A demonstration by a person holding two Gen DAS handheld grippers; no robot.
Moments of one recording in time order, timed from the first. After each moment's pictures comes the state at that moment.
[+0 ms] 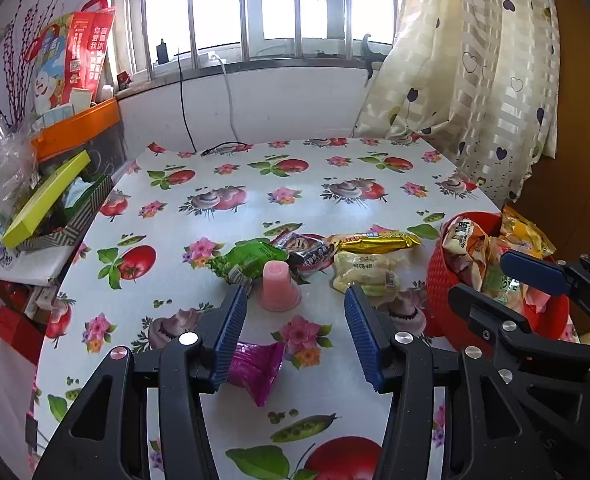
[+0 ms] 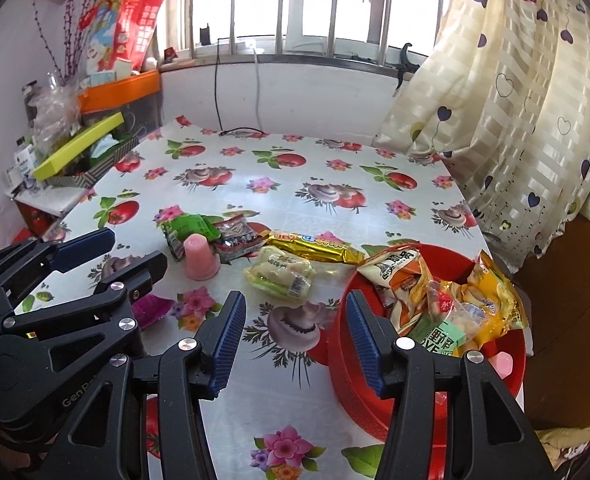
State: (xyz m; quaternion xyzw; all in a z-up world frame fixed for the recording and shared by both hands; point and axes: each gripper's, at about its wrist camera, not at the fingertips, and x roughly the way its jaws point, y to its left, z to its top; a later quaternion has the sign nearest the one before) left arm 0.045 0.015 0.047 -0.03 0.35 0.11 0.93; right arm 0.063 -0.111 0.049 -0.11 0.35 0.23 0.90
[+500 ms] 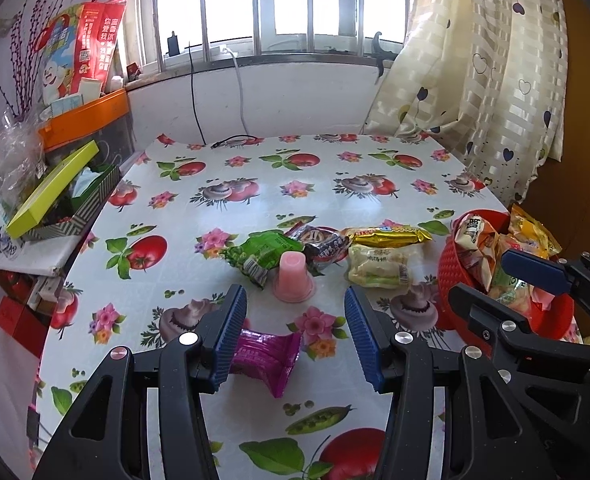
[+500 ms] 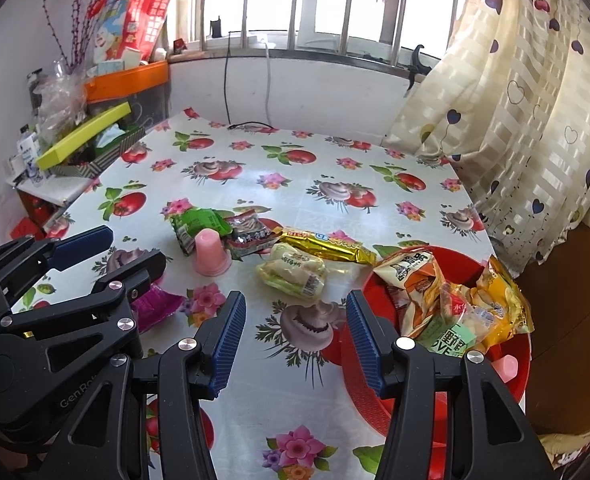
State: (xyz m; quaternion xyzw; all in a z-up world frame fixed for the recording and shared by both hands) left arm 0.037 0.027 0.043 -0.04 0.35 0.12 0.93; right arm 0.059 -0.097 0.046 -0.13 0.35 0.24 0.90
